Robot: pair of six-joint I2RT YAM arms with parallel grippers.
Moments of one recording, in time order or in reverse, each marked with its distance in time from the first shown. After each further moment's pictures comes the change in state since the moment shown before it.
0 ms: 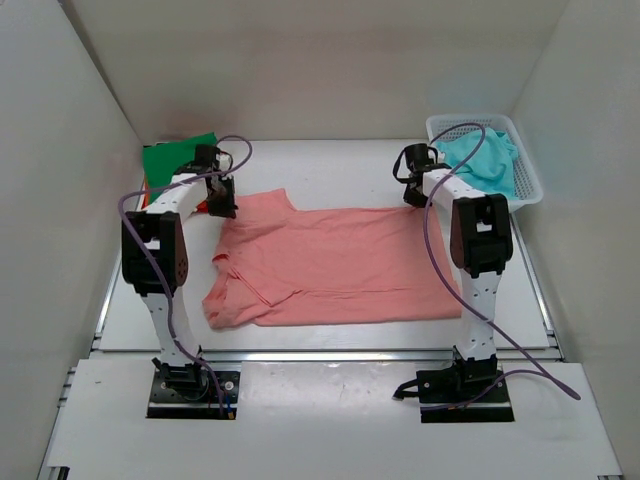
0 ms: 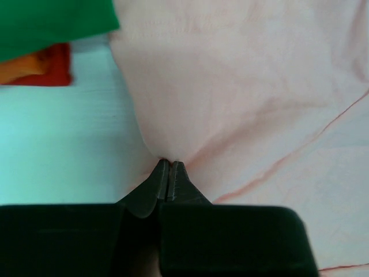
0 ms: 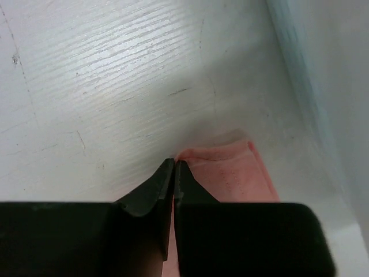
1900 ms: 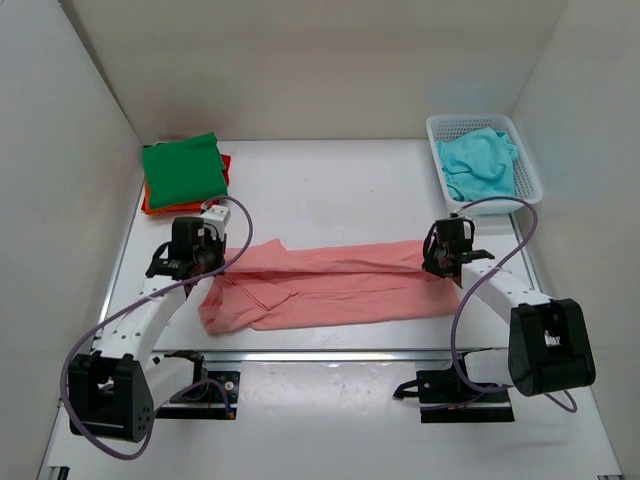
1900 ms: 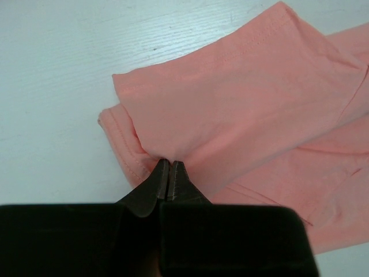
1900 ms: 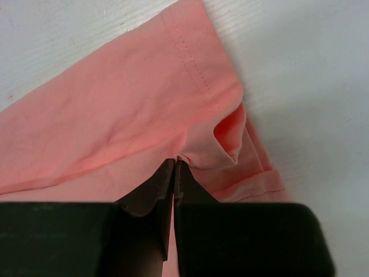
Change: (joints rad) left arm -0.053 -0.915 -0.845 0.246 -0.030 0.226; right arm 0.005 -0.904 -1.043 0.246 -0.171 0.081
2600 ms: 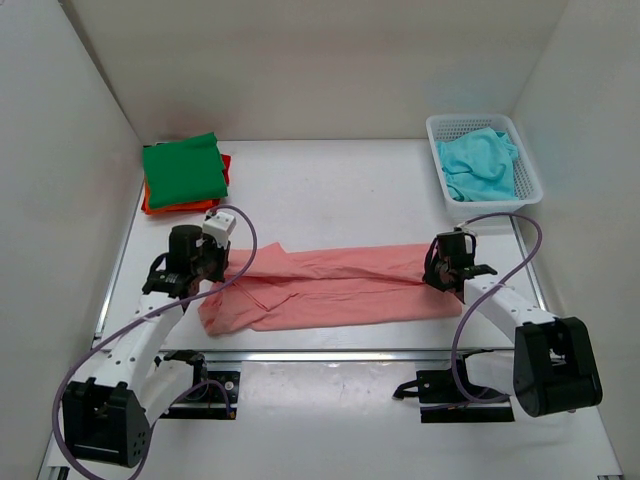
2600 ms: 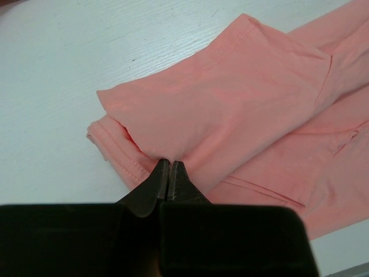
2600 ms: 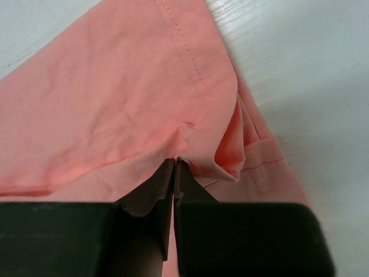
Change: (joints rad) left arm -0.031 -0.148 -0.077 0.018 0.063 0.080; right arm 0.011 -0.105 -0.127 0.004 -0.010 0.077
